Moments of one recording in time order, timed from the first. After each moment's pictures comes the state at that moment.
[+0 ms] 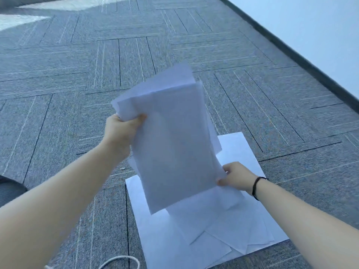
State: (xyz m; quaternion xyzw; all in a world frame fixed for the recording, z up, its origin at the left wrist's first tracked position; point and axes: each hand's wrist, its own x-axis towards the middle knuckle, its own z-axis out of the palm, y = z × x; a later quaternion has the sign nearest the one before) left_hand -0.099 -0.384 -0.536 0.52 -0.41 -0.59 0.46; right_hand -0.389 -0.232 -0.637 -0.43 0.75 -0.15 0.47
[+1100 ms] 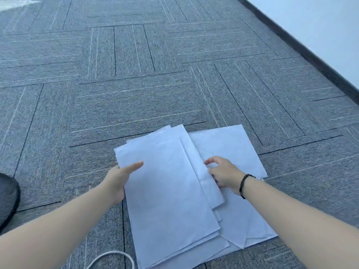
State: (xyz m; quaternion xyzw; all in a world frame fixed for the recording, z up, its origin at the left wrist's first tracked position) left_hand -0.054 -0.320 -0.648 0.63 -0.26 -0.70 0.23; right_hand -0.350 -0.235 -0.637 -0.31 0.74 -0.23 0.55
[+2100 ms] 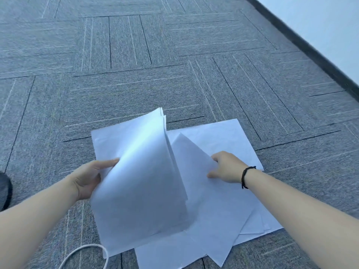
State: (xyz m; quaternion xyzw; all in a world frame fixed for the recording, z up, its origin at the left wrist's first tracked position) left_hand 0.010 -0.341 -0.644 0.52 -0.25 -0.81 0.11; right_hand -0.370 -0.239 -0.630 -0.55 0.75 -0.01 0.38
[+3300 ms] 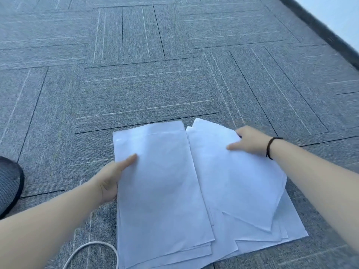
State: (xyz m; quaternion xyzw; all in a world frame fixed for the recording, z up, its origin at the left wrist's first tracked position) left_hand -0.017 -0.319 -0.659 0.61 -0.24 -0.73 0.20; right_hand -0.411 -0.301 -0.618 -0.53 0.77 0.01 0.36
